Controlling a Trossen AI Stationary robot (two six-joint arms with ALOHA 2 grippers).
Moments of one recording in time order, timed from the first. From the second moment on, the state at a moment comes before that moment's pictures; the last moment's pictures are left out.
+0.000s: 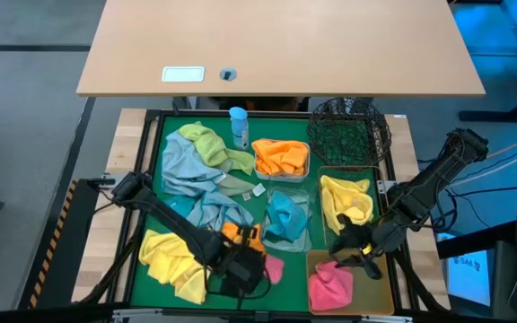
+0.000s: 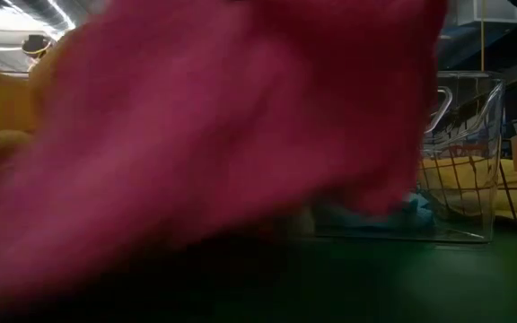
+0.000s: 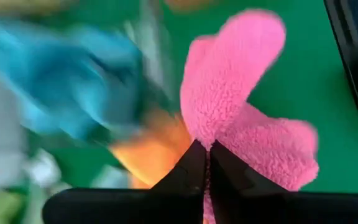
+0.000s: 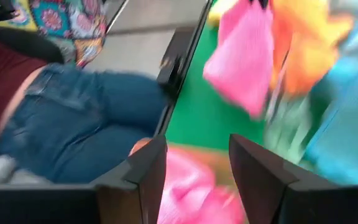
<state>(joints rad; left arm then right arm) -0.54 2.05 1.90 -1.03 -0.35 -0.24 0.77 1.06 0.82 -0.32 0.16 0.52</state>
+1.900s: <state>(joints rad) -0.41 2.05 2.08 -0.85 -0.40 -0.08 0.77 0.99 0.82 -0.11 -0.10 0.57</state>
